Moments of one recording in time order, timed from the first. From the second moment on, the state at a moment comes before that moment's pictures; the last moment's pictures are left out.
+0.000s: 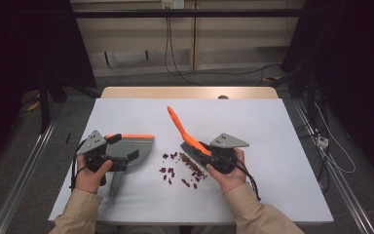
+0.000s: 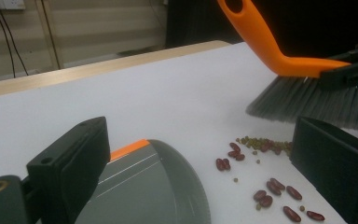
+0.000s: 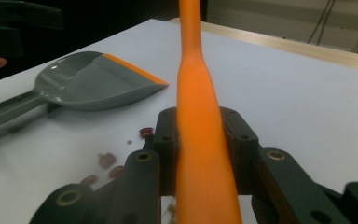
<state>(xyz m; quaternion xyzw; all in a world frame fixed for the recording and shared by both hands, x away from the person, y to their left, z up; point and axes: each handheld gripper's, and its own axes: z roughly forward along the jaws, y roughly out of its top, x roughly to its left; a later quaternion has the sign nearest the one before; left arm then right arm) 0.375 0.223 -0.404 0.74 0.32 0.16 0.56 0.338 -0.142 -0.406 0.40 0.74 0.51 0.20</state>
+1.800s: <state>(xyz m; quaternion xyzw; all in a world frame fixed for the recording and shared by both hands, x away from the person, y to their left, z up) 0.374 0.225 -0.404 0.74 0.32 0.16 0.56 0.334 -0.104 -0.449 0.39 0.74 0.54 0.07</state>
